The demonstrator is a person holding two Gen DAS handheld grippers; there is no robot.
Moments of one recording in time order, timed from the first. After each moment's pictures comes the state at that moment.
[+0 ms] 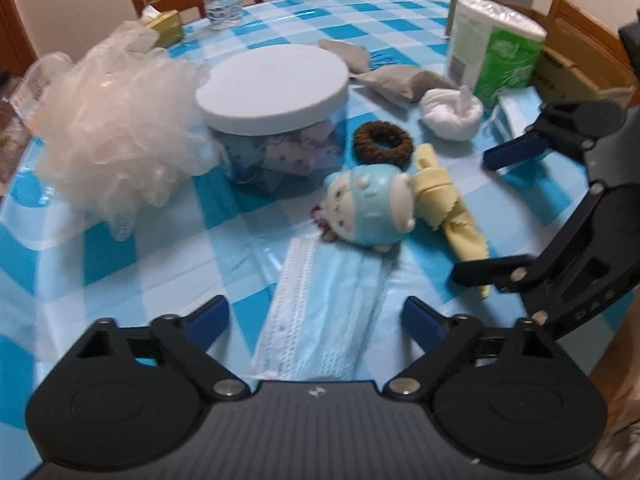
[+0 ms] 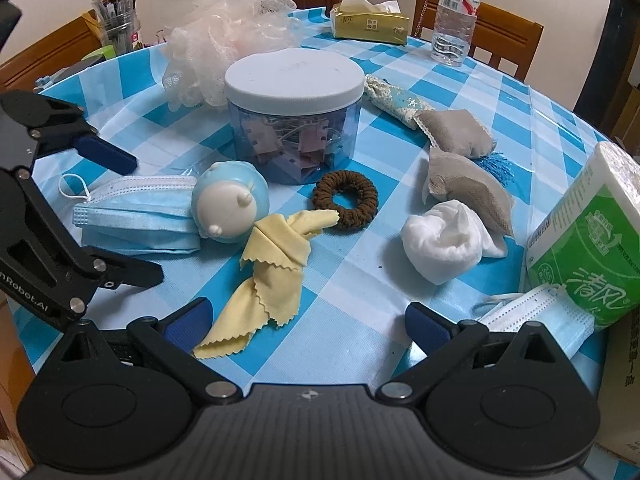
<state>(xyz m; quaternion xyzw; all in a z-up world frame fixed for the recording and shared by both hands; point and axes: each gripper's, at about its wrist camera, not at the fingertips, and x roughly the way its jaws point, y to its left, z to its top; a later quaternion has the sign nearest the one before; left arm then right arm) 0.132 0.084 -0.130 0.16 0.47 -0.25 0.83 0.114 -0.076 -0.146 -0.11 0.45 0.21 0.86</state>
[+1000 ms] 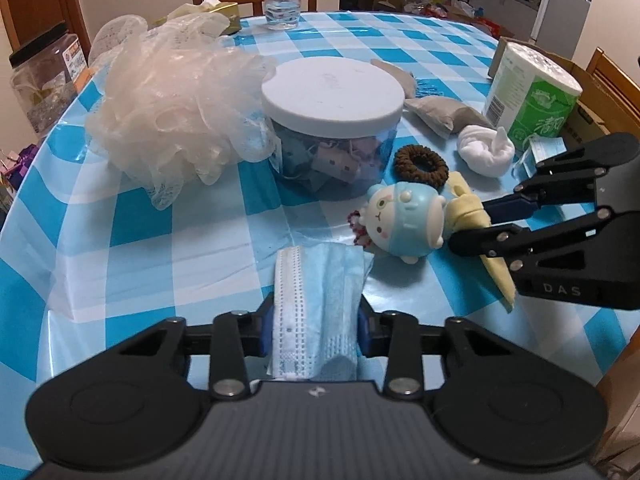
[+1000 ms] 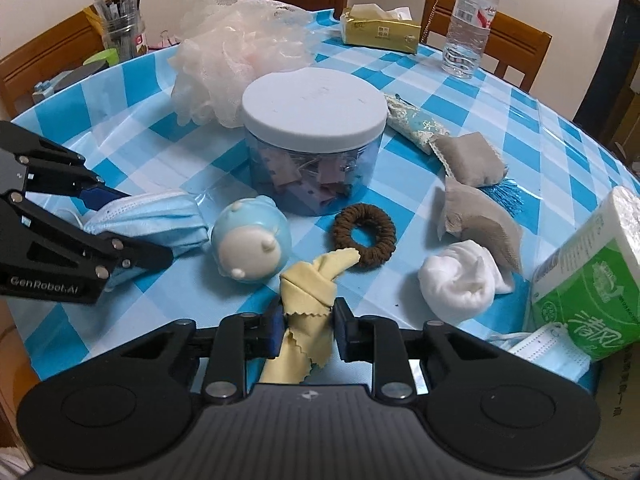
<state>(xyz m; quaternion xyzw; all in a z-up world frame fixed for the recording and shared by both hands) 0.126 0.104 -0.123 0.09 0.47 -0.19 0.86 0.127 -0.052 -0.132 -0.12 0.45 0.21 0.86</state>
